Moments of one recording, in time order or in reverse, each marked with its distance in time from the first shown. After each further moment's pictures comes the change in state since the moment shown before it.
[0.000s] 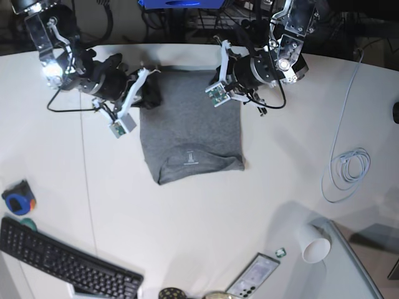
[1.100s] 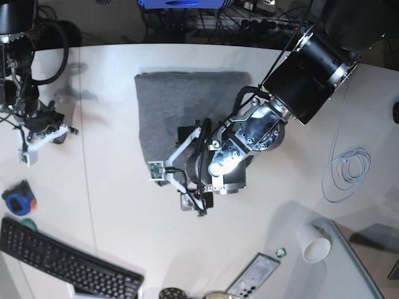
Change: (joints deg) left arm -42.5 1.0 33.0 -19.7 0.0 -0.1 10.3; right arm 6.6 3.0 23.3 -12.5 0.5 -14.7 -0.5
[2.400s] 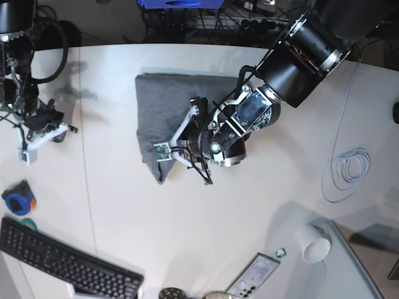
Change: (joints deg) left arm 4.8 2.2 -0.5 -13.9 -0.3 5.9 -10.4; right arm -0.5 0.1 0.0 0.1 0.0 0.0 0.0
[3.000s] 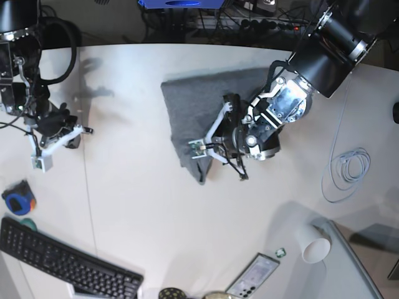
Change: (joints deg) left arm 3.7 -8.7 -1.3 9.2 -1.5 0.1 4.1; right arm -0.1 -0.1 -5.6 5.5 0.0 -1.4 -0.2
